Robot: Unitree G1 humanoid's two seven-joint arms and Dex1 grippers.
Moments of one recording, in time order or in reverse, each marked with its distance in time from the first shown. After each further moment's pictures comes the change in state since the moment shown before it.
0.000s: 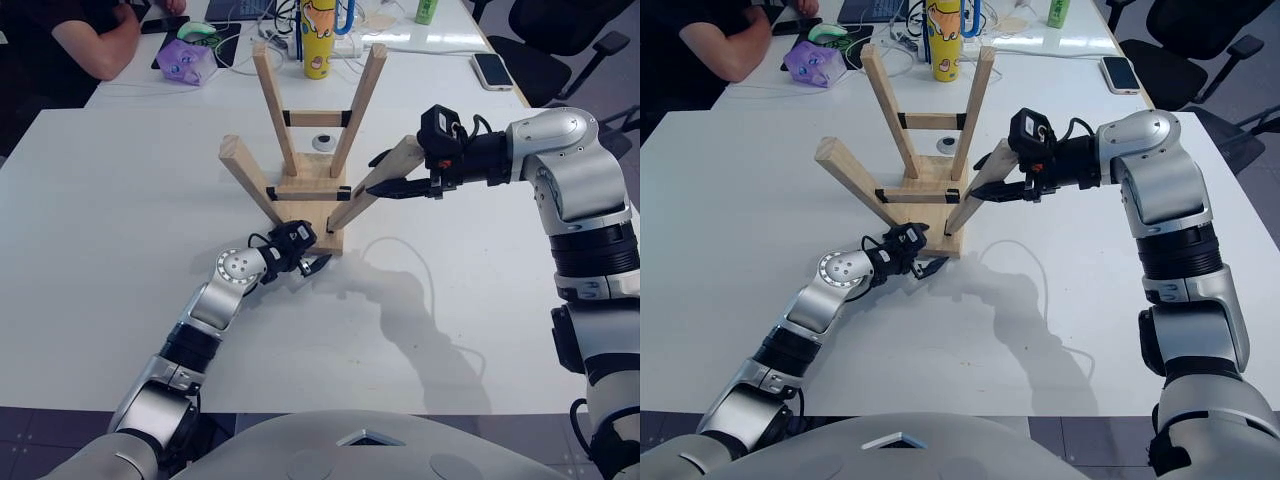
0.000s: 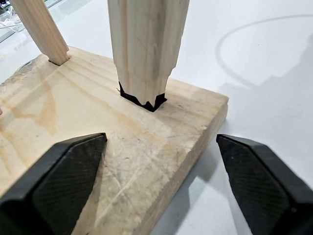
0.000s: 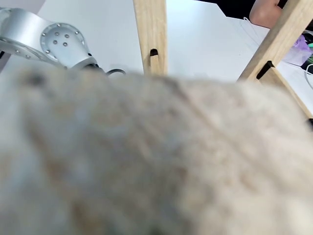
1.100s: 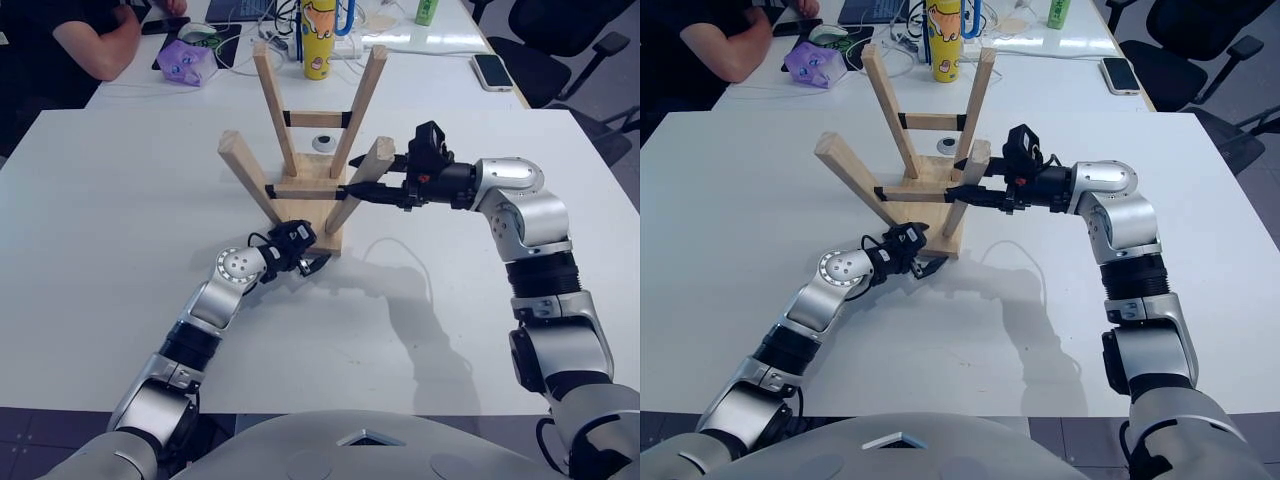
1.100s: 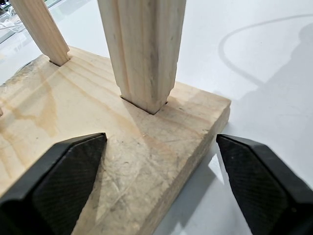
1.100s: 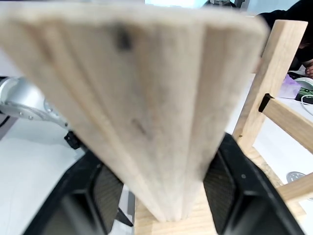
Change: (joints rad) left arm -0.004 0.007 -0.005 0.007 0.001 -0.006 -0.002; right arm 0.124 0.220 -0.110 0.183 0.163 -0.199 -0.100
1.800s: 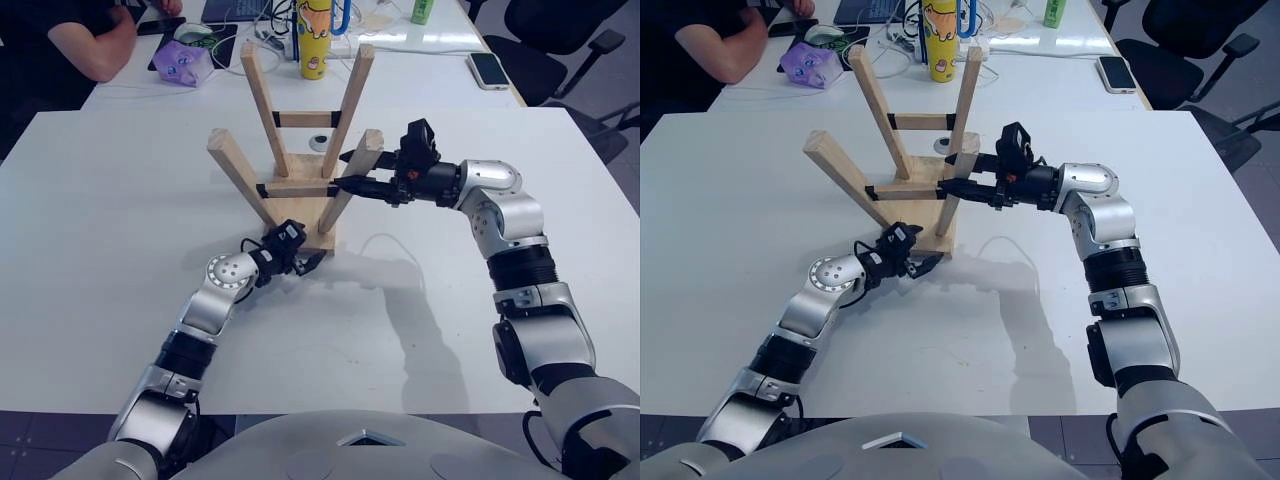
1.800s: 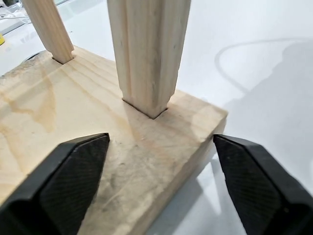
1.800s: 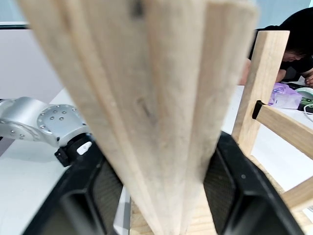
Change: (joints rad) left arm 0.088 -0.024 0.070 -0.064 -0.125 -0.020 -0.020; right arm -0.049 0.052 0.032 0.126 0.013 -0.102 0.013
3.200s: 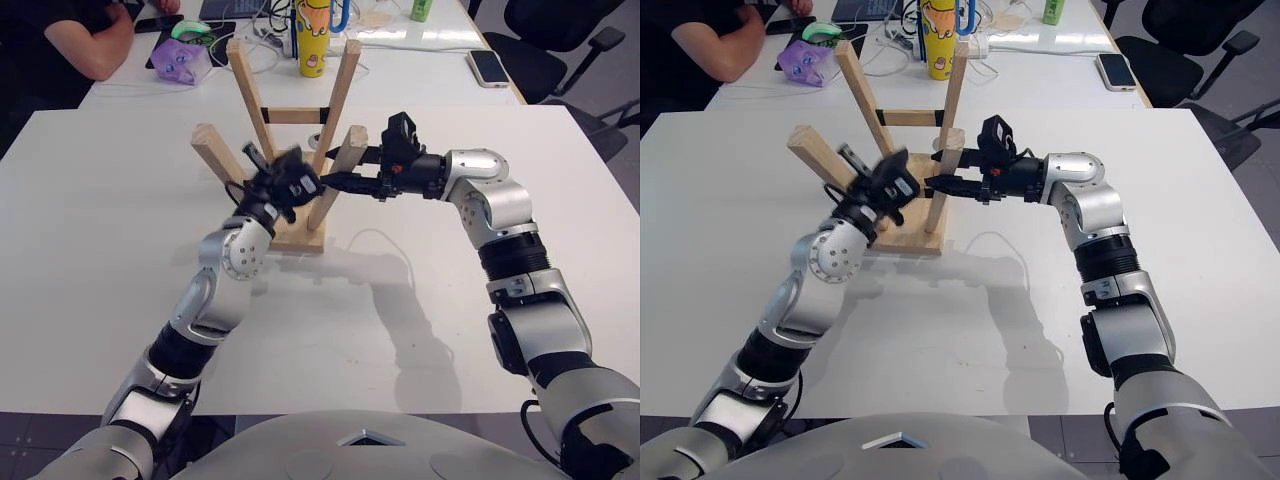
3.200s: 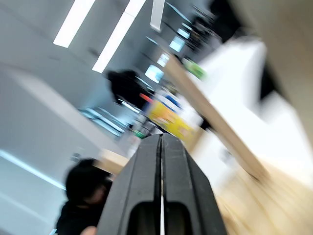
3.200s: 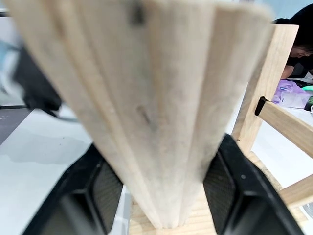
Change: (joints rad) left arm -0.152 0.020 -0.031 -0.480 0.597 0.097 0.520; right arm -0.061 0.010 0.062 0.031 -0.021 0.000 -0.036
